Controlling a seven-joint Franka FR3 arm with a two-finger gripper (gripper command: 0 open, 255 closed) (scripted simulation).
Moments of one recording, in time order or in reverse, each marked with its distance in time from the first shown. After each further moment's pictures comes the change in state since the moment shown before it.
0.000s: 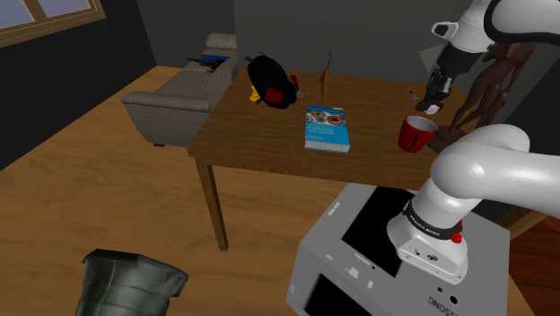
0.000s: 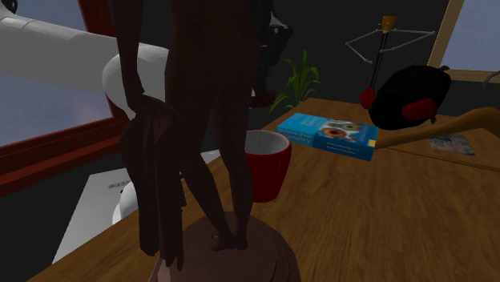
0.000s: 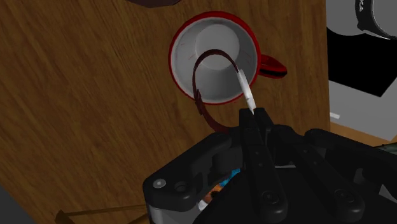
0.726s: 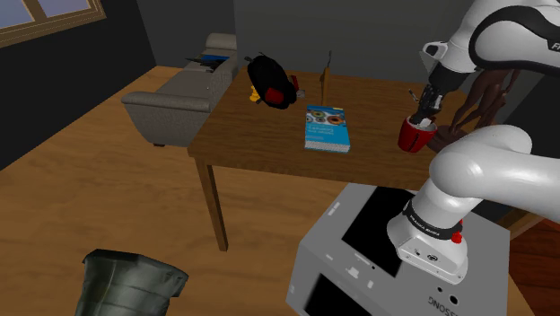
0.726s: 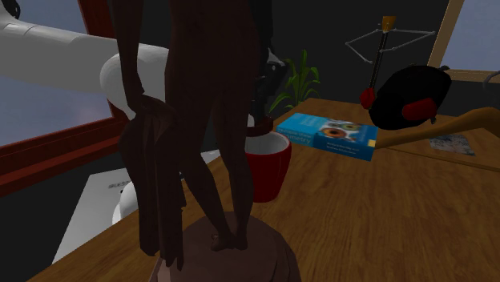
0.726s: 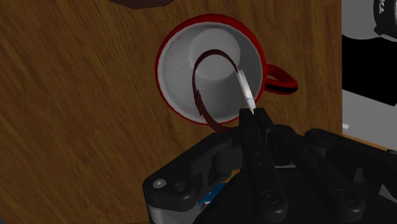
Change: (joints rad) arm -0.039 -0.039 -0.053 -0.122 -0.054 0.079 -0.004
